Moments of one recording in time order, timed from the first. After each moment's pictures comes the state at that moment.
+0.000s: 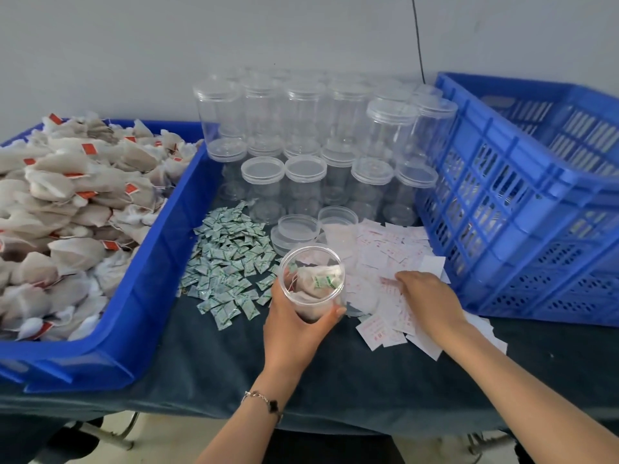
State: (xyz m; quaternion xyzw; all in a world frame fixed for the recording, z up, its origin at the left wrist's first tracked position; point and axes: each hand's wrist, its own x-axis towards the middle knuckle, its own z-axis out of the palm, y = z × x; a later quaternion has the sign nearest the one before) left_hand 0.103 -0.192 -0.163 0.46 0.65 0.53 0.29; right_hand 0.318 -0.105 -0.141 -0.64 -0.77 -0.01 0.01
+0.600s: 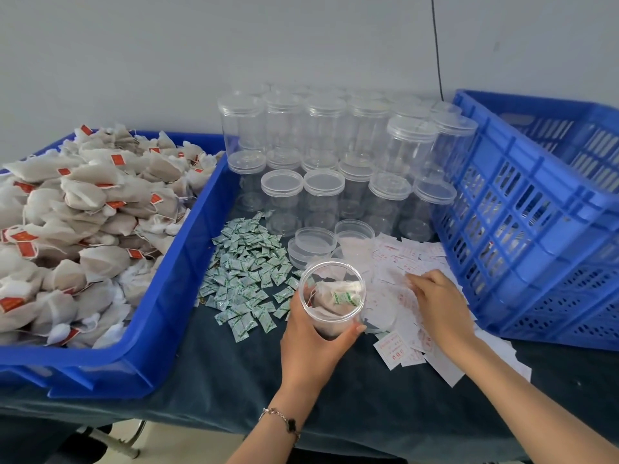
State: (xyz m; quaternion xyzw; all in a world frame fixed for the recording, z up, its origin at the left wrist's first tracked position) left_hand 0.102 -0.195 -0.164 0.47 0.64 0.53 0.30; right_hand 0.299 -0.103 -0.138 -0.64 -0.73 0.07 0.24
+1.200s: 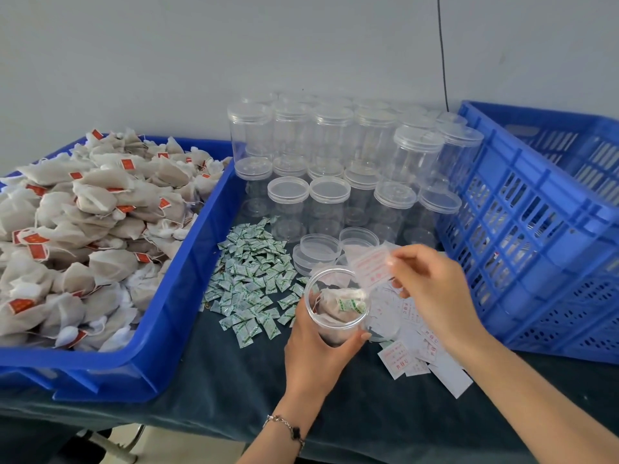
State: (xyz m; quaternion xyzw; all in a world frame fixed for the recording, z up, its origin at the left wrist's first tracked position) left_hand 0.101 -0.195 -0.164 0.47 0.64 0.53 0.30; right_hand 0.247 -0.141 -0.050 -0.49 -0.68 0.29 0.46
